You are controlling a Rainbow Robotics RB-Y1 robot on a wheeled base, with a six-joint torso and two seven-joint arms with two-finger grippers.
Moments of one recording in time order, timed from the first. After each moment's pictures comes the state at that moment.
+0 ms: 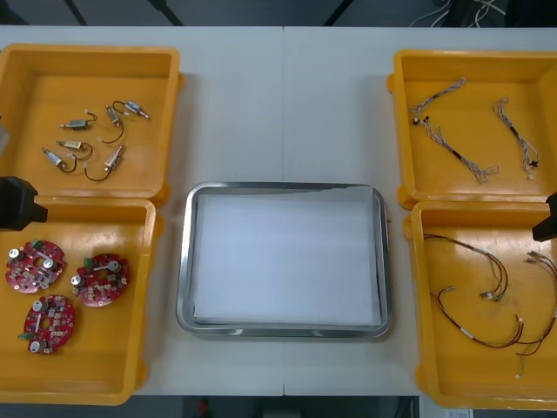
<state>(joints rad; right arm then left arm) -0.28 -0.92 -0.19 -1.94 -1.02 1.92 1.06 -0.11 1.28 0.00 -2.09 1.10 1.36 -0.98</state>
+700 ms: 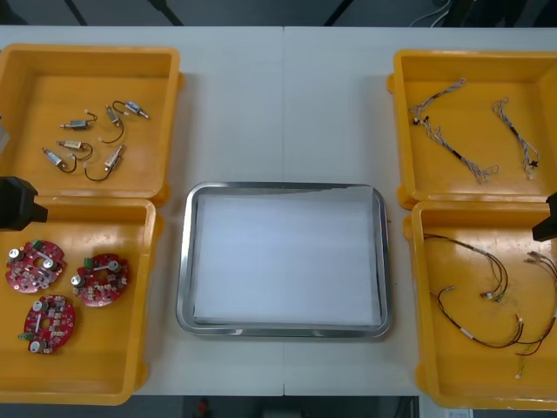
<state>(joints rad) -0.28 -0.92 -0.19 -1.94 -1.02 1.92 1.06 -0.11 1.28 0.00 -2.09 1.10 1.36 -0.98</state>
